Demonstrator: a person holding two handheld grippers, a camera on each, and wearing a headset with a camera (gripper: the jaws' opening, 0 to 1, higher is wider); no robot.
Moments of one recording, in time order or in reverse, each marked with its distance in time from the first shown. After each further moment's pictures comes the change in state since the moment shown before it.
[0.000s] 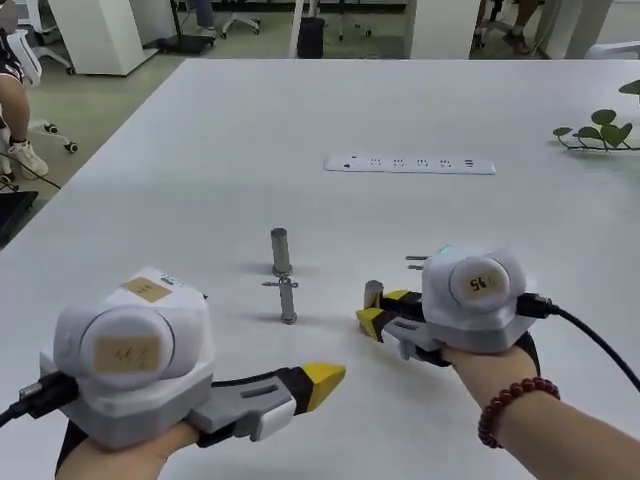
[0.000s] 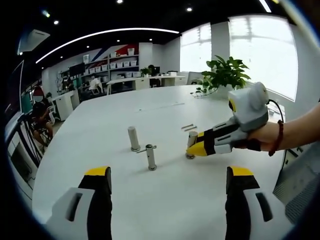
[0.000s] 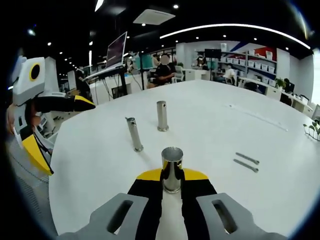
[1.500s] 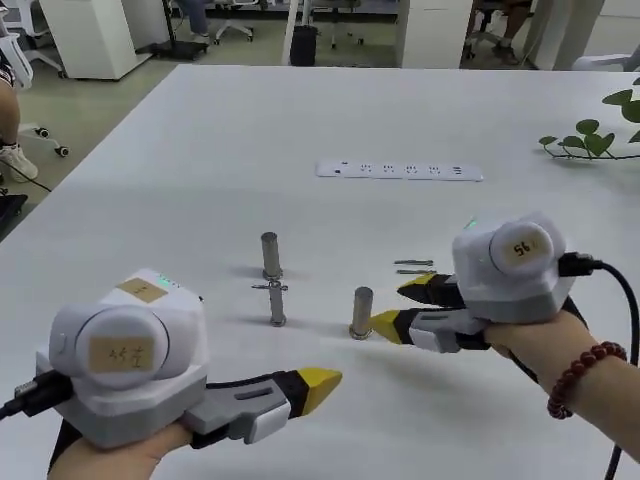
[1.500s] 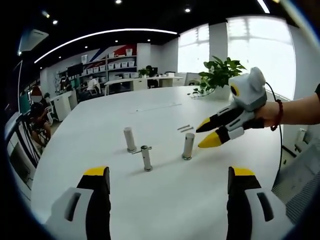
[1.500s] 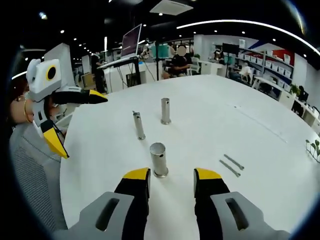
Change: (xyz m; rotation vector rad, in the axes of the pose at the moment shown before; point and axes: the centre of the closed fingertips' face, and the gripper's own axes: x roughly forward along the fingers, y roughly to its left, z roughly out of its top) left arm 0.000 -0.007 0.000 0.000 -0.005 -0.022; right arm -0.034 -0.021 0.005 -0.140 0.124 0.118
